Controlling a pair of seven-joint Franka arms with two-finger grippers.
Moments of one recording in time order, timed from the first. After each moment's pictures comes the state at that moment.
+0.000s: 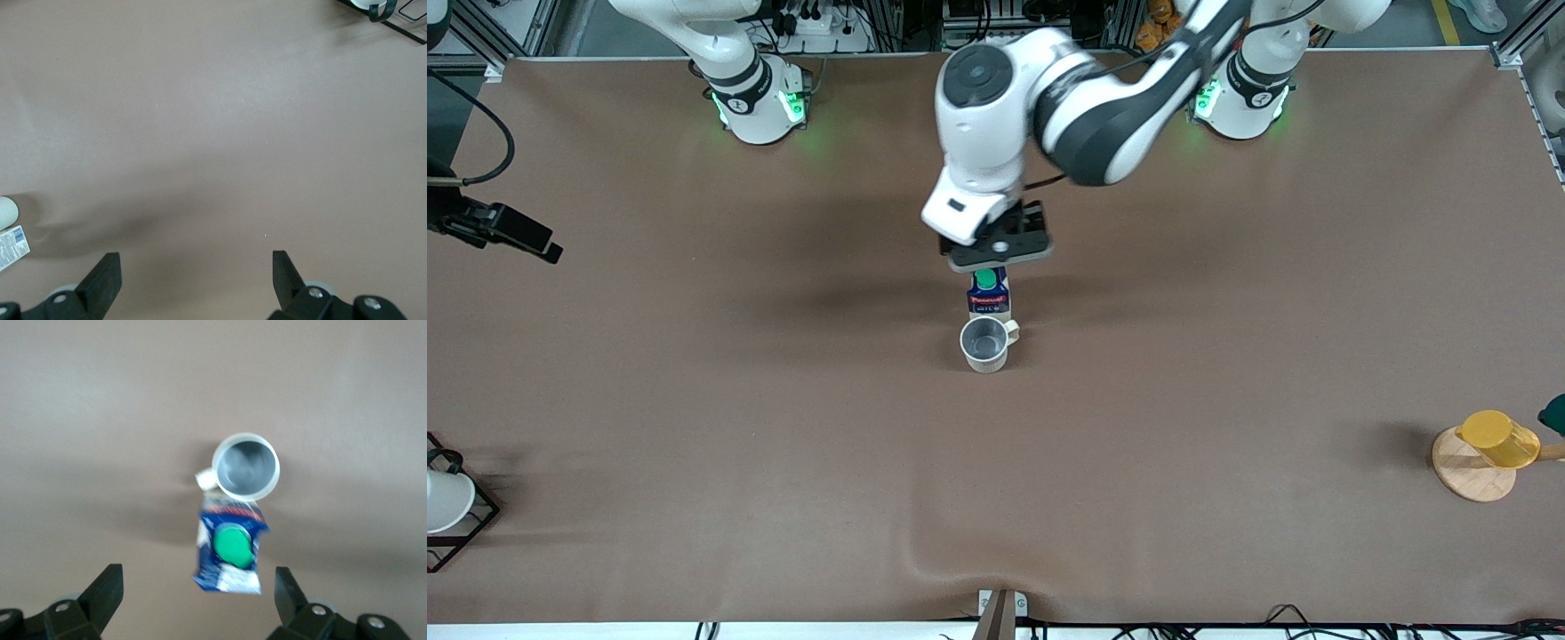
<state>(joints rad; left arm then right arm) -0.65 0.49 -0.22 -1.31 0.15 1.82 -1.10 0.00 0.03 -0.05 -1.53 0.01 1.54 0.18</state>
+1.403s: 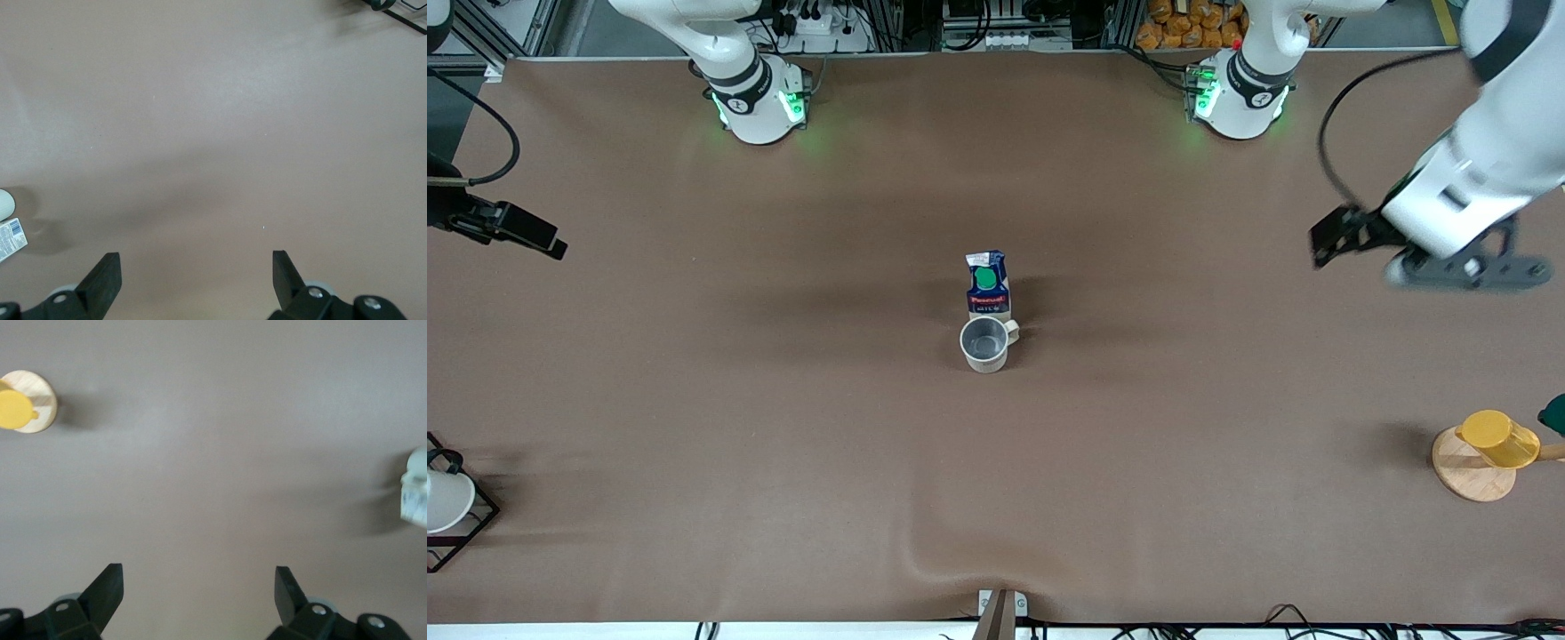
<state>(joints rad) -0.19 0.03 0.03 -1.54 0.01 1.56 -0.05 0.00 0.03 -0.05 -1.53 0.01 1.51 0.18</state>
